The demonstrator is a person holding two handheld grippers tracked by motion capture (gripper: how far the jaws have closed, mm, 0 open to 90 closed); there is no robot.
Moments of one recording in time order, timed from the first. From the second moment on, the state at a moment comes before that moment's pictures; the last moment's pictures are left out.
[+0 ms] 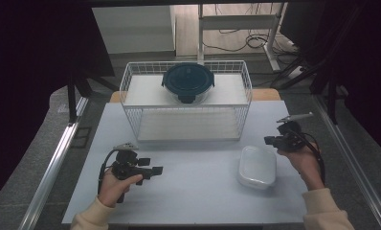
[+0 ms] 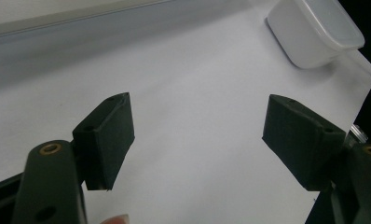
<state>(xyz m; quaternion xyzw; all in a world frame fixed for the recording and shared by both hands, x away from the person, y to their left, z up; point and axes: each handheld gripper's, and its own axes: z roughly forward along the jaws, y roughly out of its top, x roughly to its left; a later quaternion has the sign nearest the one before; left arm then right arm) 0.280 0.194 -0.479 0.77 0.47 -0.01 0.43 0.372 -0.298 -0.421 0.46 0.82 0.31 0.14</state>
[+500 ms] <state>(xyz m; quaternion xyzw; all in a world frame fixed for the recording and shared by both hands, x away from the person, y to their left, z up) 0.279 0.193 -0.479 0.77 0.47 0.00 0.43 0.312 -0.339 -0.438 0.50 0.79 0.33 0.16</state>
